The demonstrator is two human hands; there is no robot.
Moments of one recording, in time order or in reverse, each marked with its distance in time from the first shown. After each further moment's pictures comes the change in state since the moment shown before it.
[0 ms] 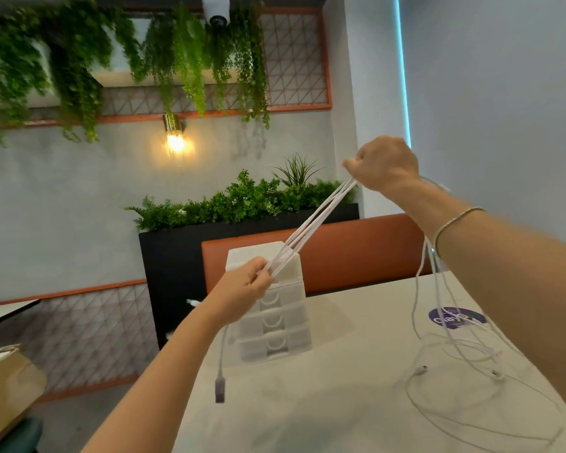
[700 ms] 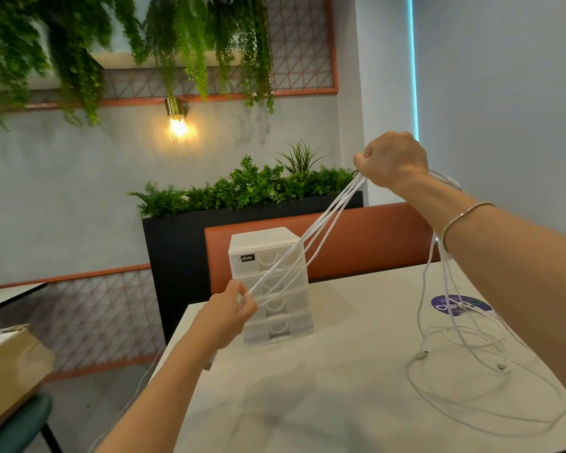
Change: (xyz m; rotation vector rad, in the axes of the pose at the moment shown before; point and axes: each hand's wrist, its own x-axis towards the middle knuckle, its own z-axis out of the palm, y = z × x) left_hand -0.023 -0.067 0.028 0.213 0.046 -0.243; right_hand -0.011 0.010 0.013 -0.039 -0.004 -0.023
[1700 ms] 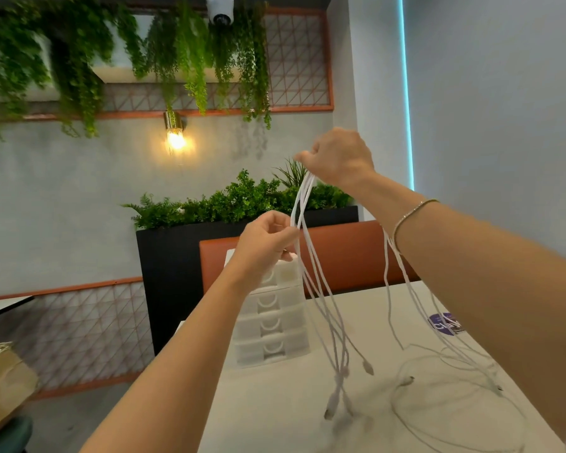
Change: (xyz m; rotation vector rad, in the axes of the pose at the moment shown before) left_hand 0.027 0.123 -0.055 -0.798 0.092 0.208; right_hand 0.022 -0.067 -0.002 0.160 -0.005 -0.132
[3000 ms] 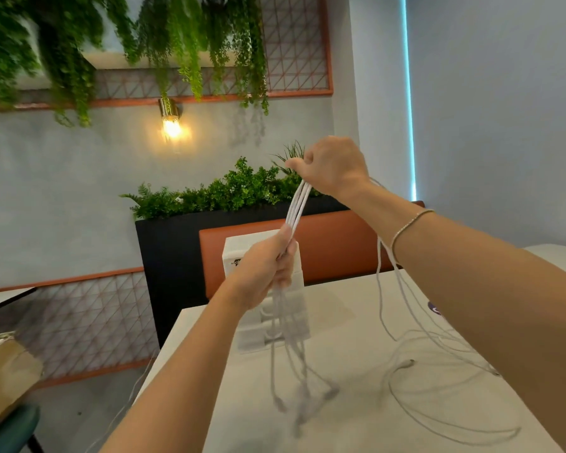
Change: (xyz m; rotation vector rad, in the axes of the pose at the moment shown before) left_hand -0.019 -0.033 0.005 -0.227 -0.258 -0.161; right_hand -0.028 0.006 0.017 -0.014 -0.029 -0.136
